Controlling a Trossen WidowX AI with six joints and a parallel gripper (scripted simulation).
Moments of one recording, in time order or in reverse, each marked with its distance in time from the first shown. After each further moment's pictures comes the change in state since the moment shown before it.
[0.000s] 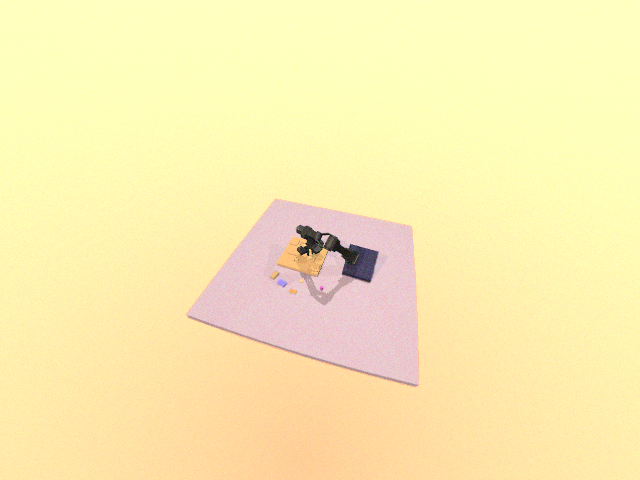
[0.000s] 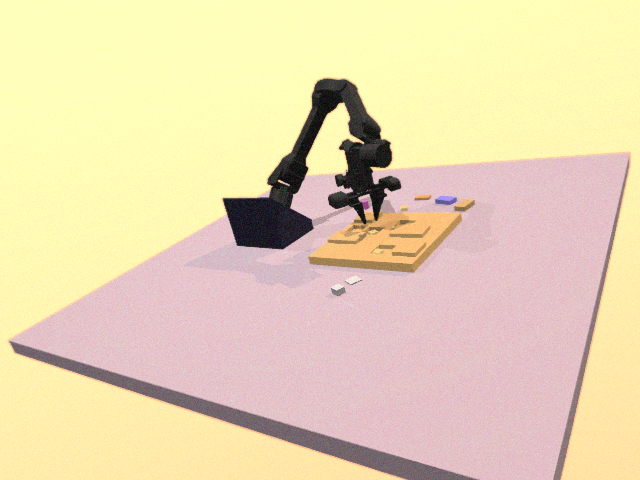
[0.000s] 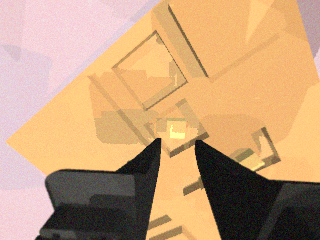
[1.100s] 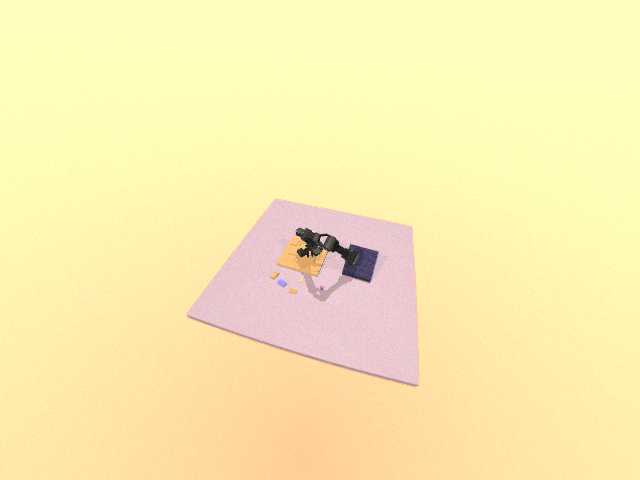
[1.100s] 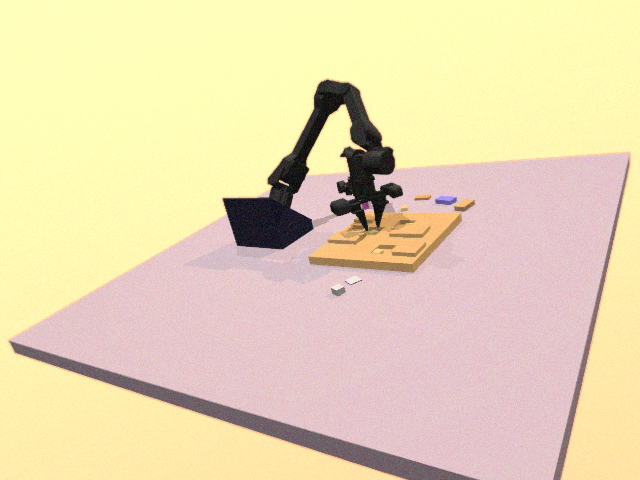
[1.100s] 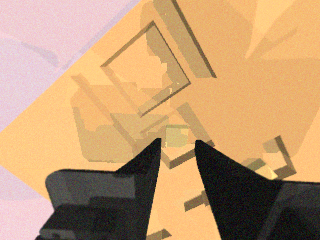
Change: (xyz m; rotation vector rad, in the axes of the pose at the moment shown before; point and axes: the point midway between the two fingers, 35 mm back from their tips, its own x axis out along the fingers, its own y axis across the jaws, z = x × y) arm 0.019 -0.001 -0.001 -0.003 0.002 -0.001
